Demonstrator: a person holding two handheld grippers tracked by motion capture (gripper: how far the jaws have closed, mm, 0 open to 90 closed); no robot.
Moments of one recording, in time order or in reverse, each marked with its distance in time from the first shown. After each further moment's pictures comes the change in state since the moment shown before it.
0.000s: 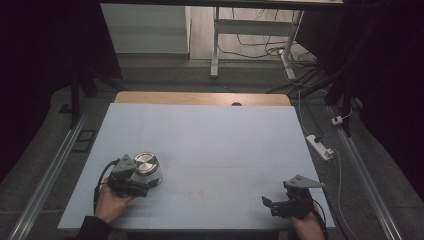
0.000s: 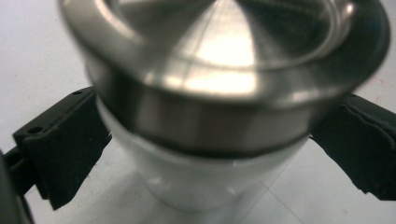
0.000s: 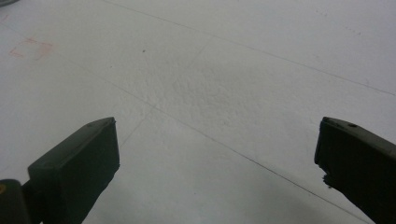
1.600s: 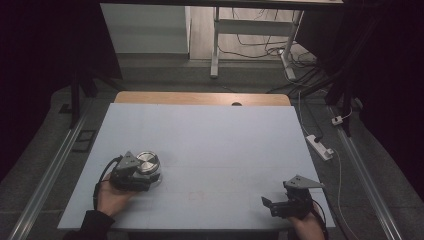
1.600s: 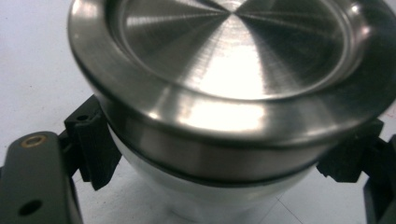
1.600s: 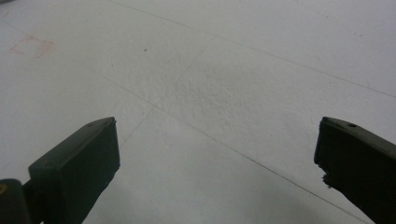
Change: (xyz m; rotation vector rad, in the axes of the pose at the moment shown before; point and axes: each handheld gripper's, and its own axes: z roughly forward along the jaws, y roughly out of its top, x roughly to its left) left arm -0.001 0.010 0.001 0.034 0.048 0.015; right arm 0.001 0.000 0.000 0.000 -0.002 -0.010
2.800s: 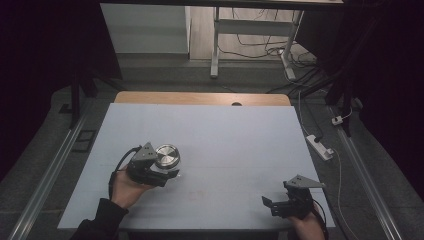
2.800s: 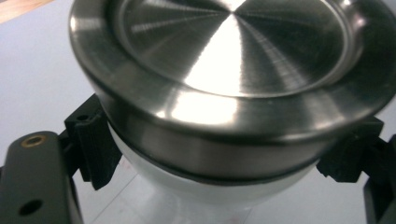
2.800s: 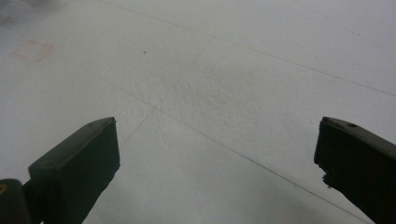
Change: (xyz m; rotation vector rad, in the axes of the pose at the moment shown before) left arm -0.032 0.059 0.007 -0.053 -0.166 0.122; right arm -0.001 0.000 0.000 -0.006 0.005 0.013
